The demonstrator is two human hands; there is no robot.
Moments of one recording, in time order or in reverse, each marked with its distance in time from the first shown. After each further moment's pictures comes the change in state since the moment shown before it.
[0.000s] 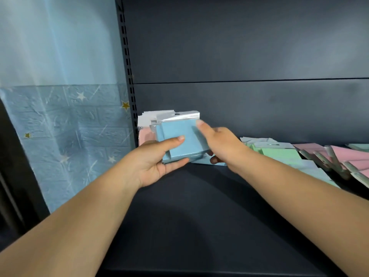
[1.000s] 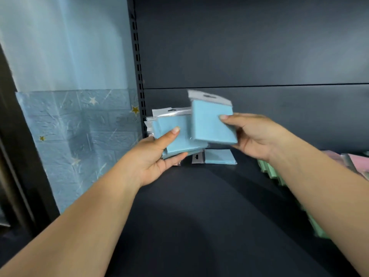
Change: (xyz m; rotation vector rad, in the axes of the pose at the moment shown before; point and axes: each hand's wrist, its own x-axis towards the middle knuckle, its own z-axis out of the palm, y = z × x) left_hand 0.003 0.015 -0.014 -0.103 0.060 0.091; right_hand 0.004 -0.019 -0.037 0.698 -0.119 0.049
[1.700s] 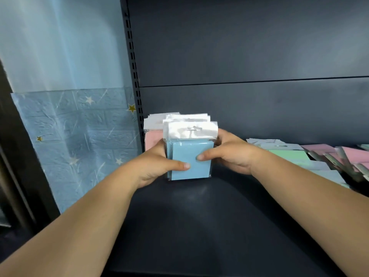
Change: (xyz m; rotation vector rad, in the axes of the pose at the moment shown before) left_hand 0.013 -0.022 -0.014 0.652 -0.318 0.108; right_hand 0.009 0.047 -0.004 -0.347 -0.302 -0.015
